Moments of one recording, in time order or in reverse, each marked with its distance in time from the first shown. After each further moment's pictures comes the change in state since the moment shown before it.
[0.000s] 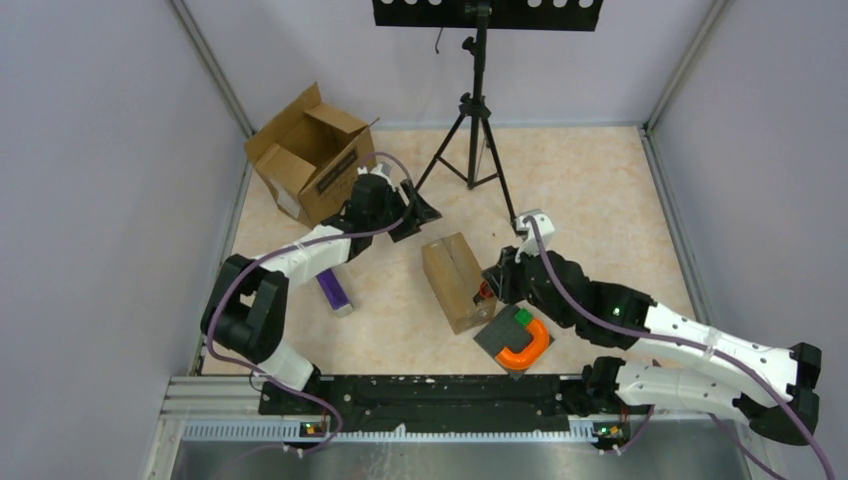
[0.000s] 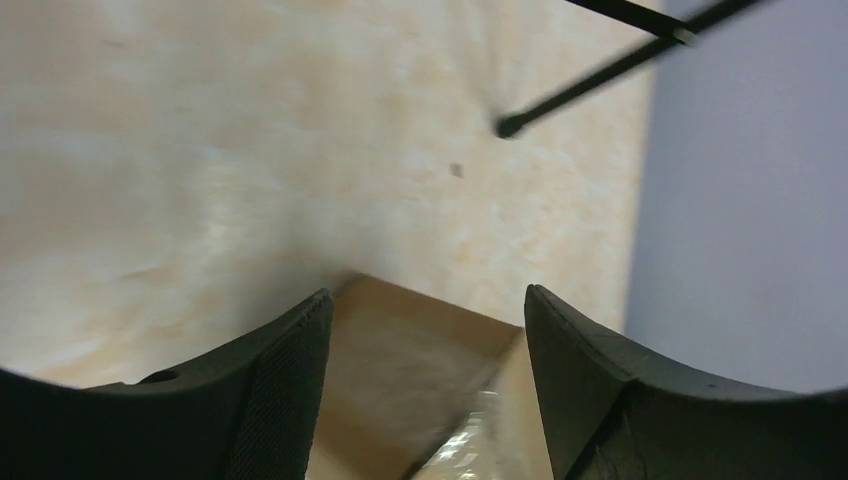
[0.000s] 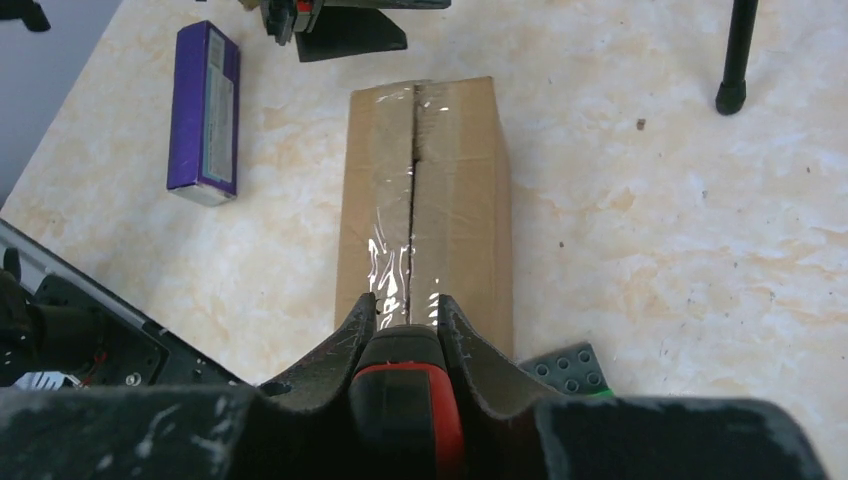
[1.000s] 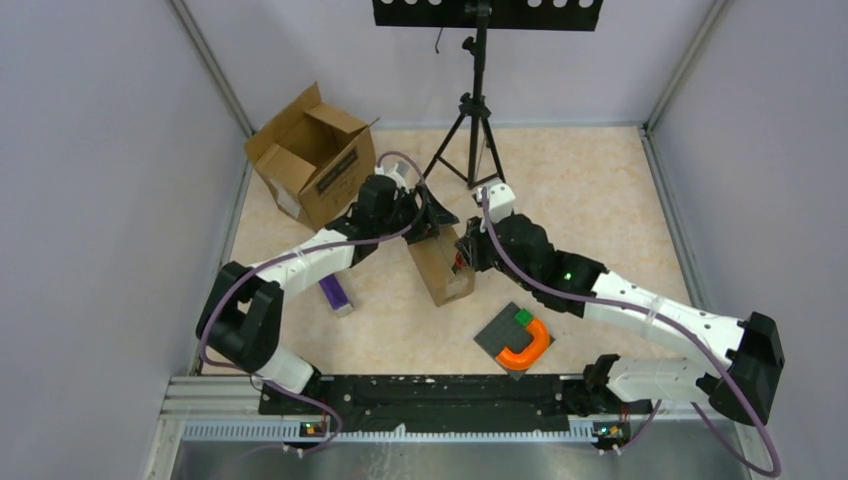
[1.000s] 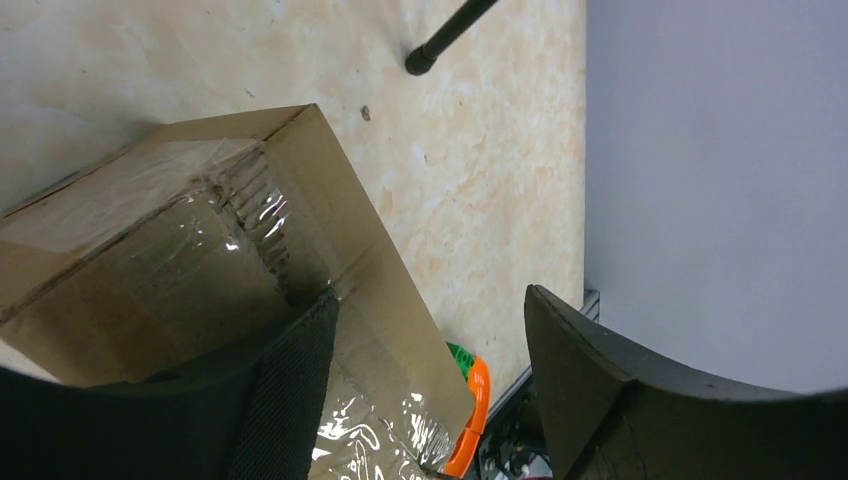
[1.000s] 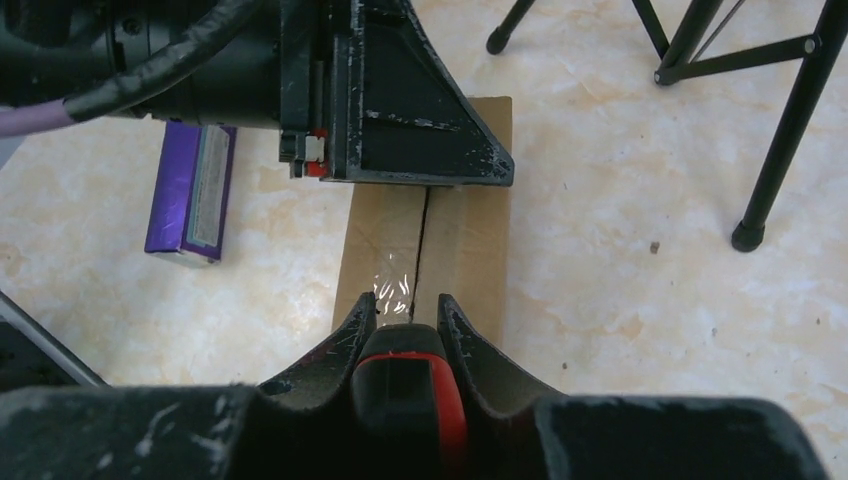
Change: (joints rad) left arm -0.041 -0.023 0.049 -0.086 0.074 0.041; right arm -0.142 0.290 0.101 0.277 -0.159 -0.223
